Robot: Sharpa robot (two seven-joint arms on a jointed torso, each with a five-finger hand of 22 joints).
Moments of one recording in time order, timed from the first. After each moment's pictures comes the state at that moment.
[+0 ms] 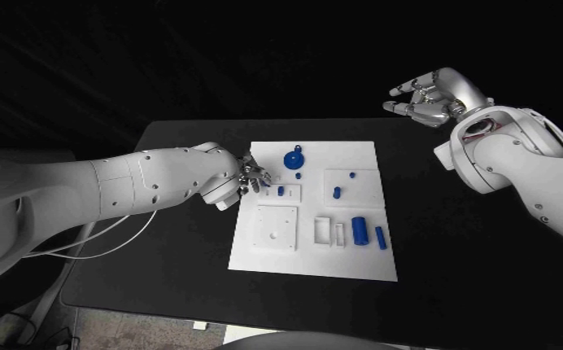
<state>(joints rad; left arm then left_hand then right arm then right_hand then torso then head) 1.26 -0.72 -0.24 1.28 -0.78 -0.28 -0.48 1.06 -0.02 0.46 -0.17 0.44 1.11 0.07 0.13 0.98 1.47 -0.06 0.57 0.26 1.43 -0.13 1.26 0.80 0.04 1.29 -0.14 0.56 1.31 1.08 -0.72 0.35 1.41 -1.39 -0.41 -0.19 1.26 -0.13 0.23 0.01 0.26 1.08 0.10 0.06 0.06 1.25 0.00 1.06 1.17 1.45 -0.08 0.97 0.99 0.06 1.46 -0.09 1.00 1.31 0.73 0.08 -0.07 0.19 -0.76</state>
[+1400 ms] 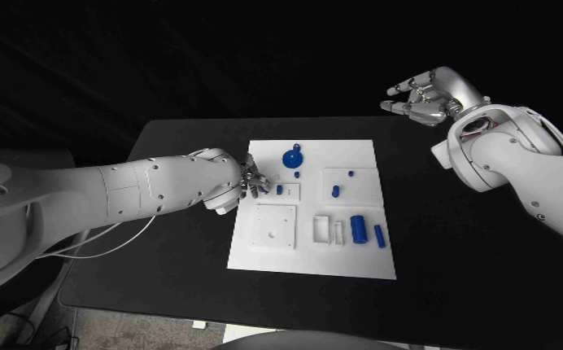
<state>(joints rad) 1.23 -0.69 -0.24 1.26 -0.90 -0.26 -0.50 1.06 -0.02 0.46 -0.16 0.44 1.12 0.07 0.14 0.98 1.47 -0.07 0.57 0.25 1.43 -0.13 1.26 0.78 0.04 1.29 -0.14 0.57 1.31 1.07 -0.72 0.35 1.41 -1.39 -0.41 -0.19 1.26 -0.13 0.23 0.01 0.26 1.08 0.10 0.06 0.06 1.25 0.00 1.06 1.17 1.45 -0.08 0.97 0.99 0.06 1.46 -0.09 1.00 1.31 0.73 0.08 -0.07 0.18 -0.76</state>
